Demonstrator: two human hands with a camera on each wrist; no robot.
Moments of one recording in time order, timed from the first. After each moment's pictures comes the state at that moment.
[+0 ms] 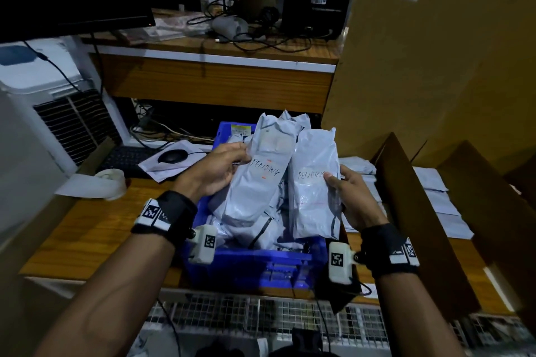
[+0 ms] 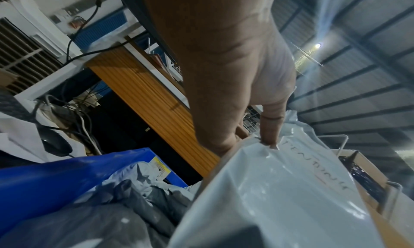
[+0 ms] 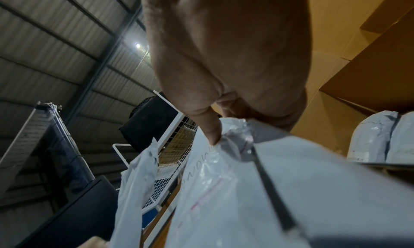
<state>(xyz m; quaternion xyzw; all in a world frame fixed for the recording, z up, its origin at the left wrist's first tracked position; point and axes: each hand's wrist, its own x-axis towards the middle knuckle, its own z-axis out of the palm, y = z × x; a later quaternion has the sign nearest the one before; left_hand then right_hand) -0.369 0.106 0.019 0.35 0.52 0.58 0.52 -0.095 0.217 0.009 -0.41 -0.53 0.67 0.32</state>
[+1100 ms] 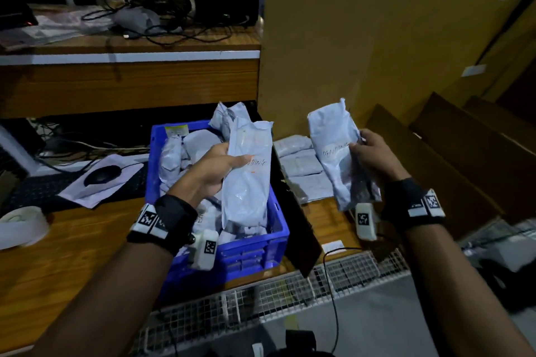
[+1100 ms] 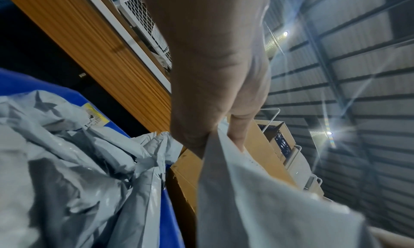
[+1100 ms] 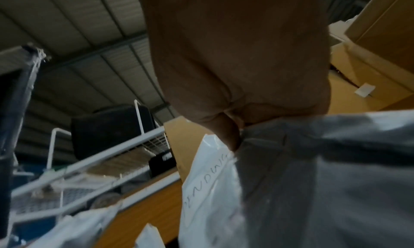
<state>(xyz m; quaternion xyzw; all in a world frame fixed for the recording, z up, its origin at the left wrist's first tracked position) -0.294 0.155 0.011 0.38 0.51 0.51 0.58 0.032 0.237 0.058 -0.59 -0.60 0.40 0.35</state>
